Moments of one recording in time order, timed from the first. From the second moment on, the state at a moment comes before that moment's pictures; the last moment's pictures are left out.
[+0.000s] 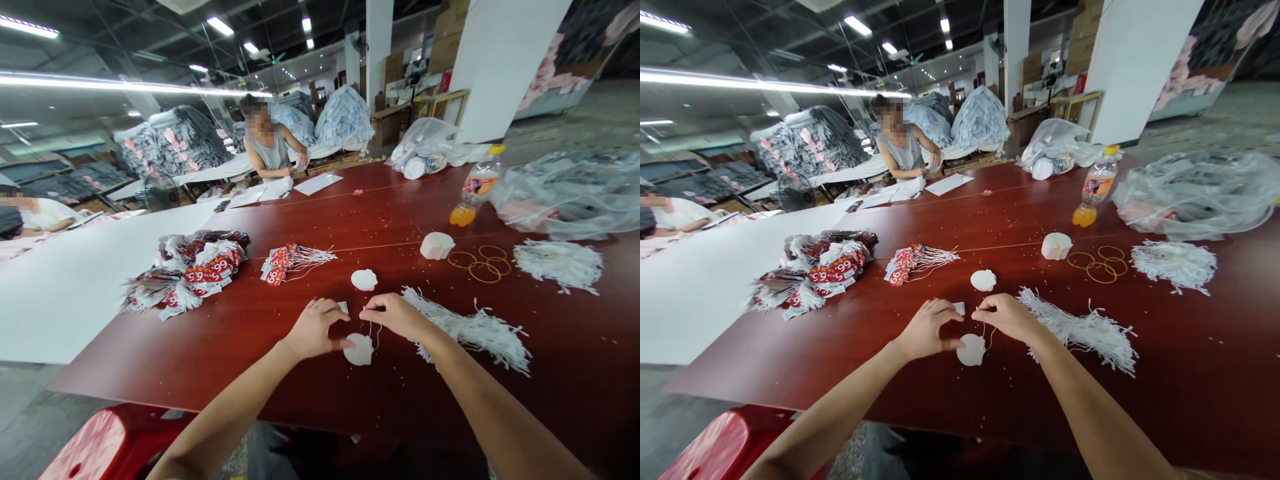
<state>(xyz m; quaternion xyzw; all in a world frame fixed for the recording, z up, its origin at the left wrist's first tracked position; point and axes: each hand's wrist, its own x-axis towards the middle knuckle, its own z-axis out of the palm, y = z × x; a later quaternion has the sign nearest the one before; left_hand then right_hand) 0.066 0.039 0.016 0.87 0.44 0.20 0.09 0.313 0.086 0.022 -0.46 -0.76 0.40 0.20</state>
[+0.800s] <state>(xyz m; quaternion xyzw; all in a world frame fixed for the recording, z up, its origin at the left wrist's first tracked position) 0.087 0.034 -0.001 0.77 0.49 0.41 0.08 0.290 0.062 0.026 -0.42 -0.85 0.22 0.24</state>
